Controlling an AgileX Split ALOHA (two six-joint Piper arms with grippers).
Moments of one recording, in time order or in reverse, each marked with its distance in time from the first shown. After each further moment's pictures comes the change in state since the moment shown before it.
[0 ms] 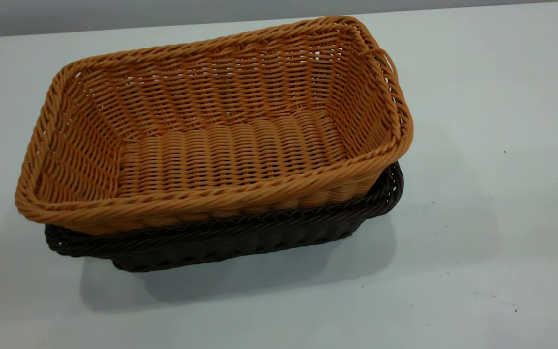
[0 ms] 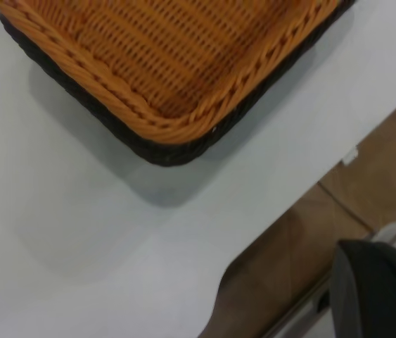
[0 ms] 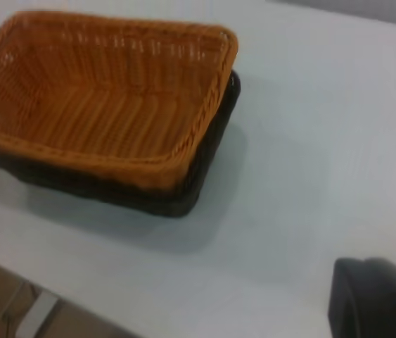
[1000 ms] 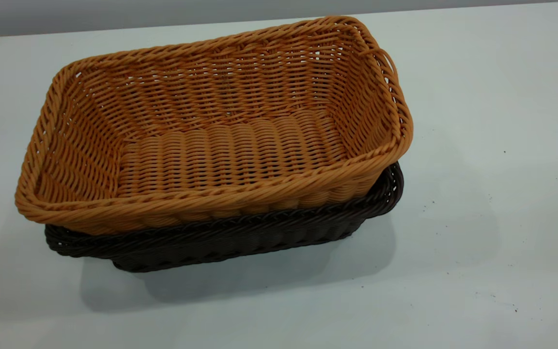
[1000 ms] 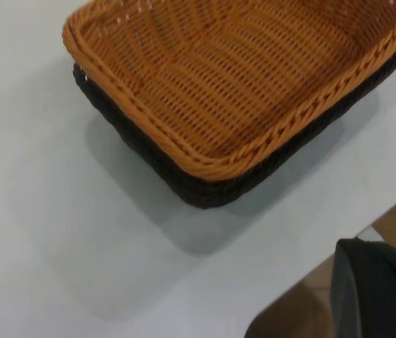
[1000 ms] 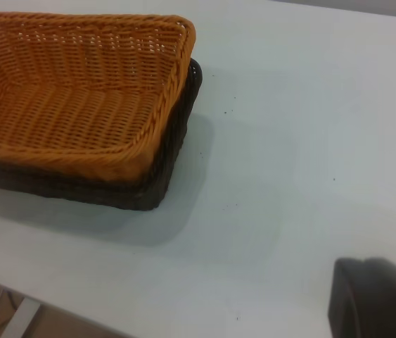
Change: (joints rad) left arm 0.004 -0.249 0.040 0.074 0.002 -0.082; right arm 0.000 -0.080 0.027 -0.084 0.060 0.087
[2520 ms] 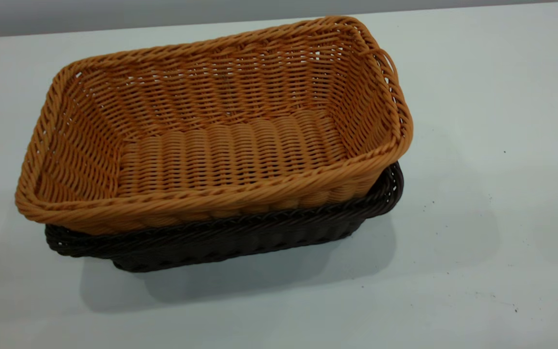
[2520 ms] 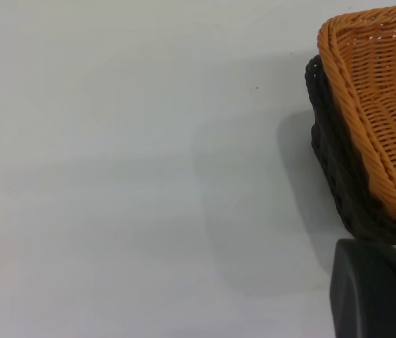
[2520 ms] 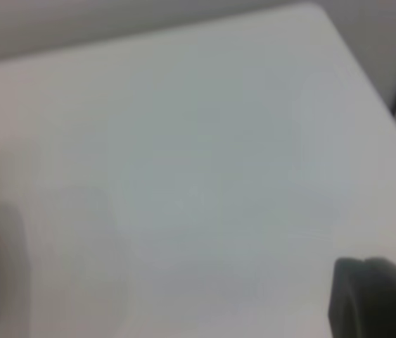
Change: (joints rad) left arm 0.560 -0.016 -0.001 0.000 0.000 0.001; right arm -0.570 -0.037 -0.014 0.008 0.000 -0.007
